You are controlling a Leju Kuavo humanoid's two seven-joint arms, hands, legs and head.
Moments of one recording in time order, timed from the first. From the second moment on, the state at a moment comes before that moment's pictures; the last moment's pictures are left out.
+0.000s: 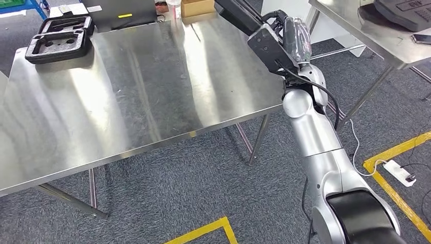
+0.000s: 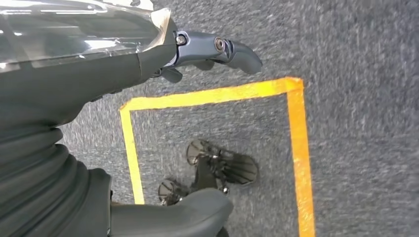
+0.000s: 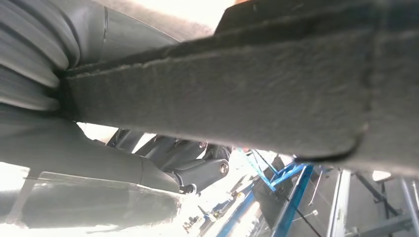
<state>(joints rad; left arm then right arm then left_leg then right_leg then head) -0.09 -0.06 0.28 -0.20 0.04 0.28 -0.29 -0.92 0.02 0.38 -0.99 0.68 -0.18 -0.13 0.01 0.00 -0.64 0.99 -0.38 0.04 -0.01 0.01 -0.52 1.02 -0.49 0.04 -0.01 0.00</state>
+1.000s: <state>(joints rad) -0.10 -0.06 0.28 -0.20 0.04 0.27 -0.30 -0.92 0.00 0.38 -0.98 0.71 -0.20 -0.12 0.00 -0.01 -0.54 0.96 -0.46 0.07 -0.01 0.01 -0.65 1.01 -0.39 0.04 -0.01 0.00</state>
